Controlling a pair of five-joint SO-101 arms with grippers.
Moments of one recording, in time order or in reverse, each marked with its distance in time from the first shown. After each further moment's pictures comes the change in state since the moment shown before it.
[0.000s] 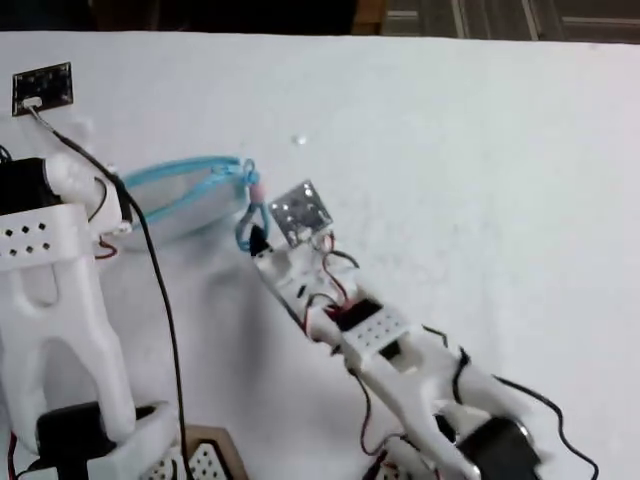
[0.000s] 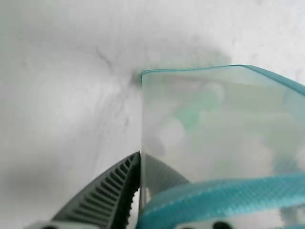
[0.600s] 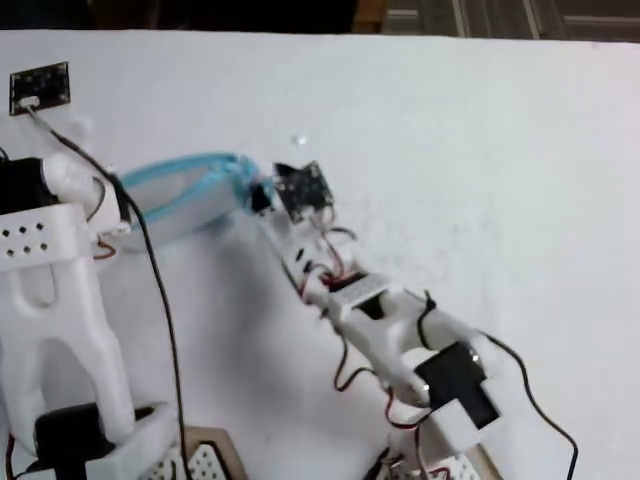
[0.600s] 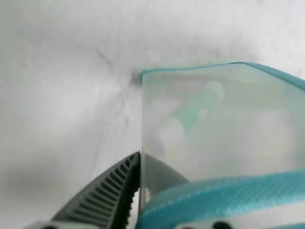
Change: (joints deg) left arm 0.0 0.0 0.0 0.0 0.1; right arm 5.5 20.9 -9.6 -27.3 6.1
